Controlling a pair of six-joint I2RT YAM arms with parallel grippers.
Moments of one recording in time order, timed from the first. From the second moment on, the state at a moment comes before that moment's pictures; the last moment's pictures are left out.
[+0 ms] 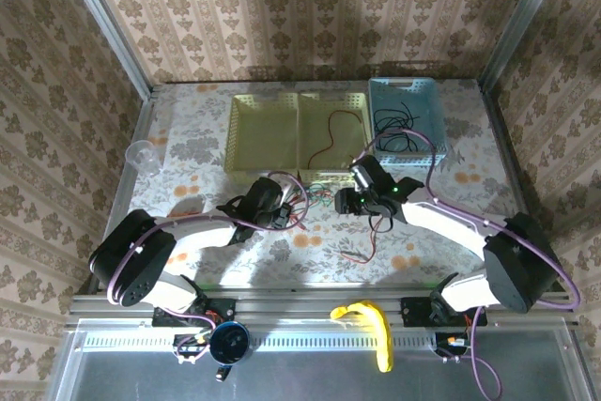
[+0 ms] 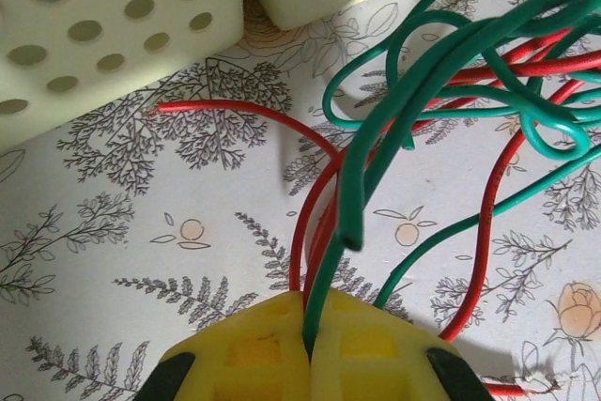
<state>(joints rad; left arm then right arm) -0.79 1.45 0.56 0.07 -0.04 -0.22 0.63 1.41 0.85 -0.44 -0.01 0.57</state>
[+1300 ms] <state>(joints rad) -0.57 1.05 0.38 0.11 -0.06 -0.38 0.42 1.49 0.72 -0.41 0.12 0.86</state>
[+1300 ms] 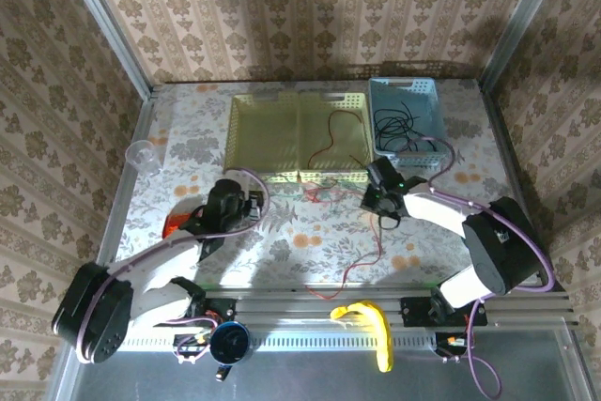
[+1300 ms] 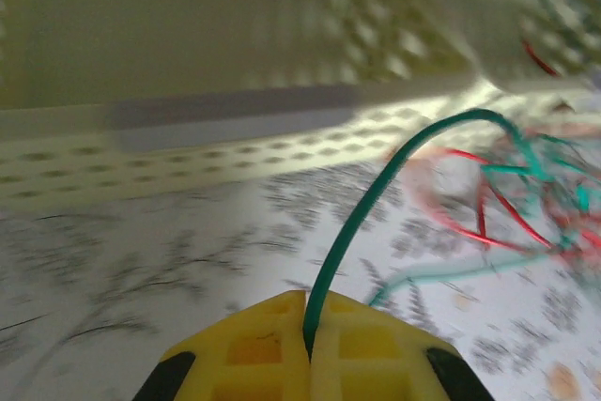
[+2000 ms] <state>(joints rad) -0.66 1.13 0.42 0.05 -0.06 -0.35 0.42 1.24 0.65 -0.51 0.26 0.88</state>
